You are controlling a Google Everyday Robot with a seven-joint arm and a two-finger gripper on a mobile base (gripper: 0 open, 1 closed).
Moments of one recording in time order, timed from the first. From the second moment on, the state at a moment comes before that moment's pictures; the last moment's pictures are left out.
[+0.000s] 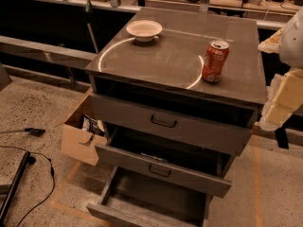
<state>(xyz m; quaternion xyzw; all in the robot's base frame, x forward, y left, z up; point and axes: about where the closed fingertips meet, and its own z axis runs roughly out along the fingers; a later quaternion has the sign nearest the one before) 0.442 -0.217 0.979 -0.60 0.78 -0.03 0.18</state>
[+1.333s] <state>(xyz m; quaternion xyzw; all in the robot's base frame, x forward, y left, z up) 0.566 -0.267 0.957 -0.41 0.77 0.13 0.46</state>
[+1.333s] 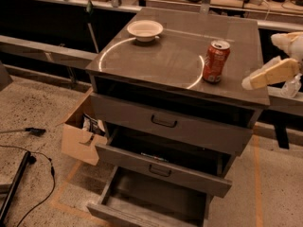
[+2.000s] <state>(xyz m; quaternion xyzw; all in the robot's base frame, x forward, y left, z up) 0.573 -0.264 0.942 -0.39 0.78 0.13 0.47</state>
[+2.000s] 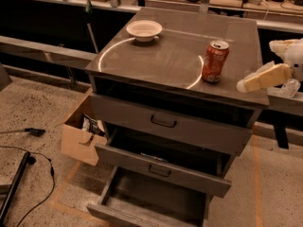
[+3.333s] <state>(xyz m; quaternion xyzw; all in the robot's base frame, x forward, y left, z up) 0.647 -0.229 0.901 -0.34 0.73 0.18 0.56</state>
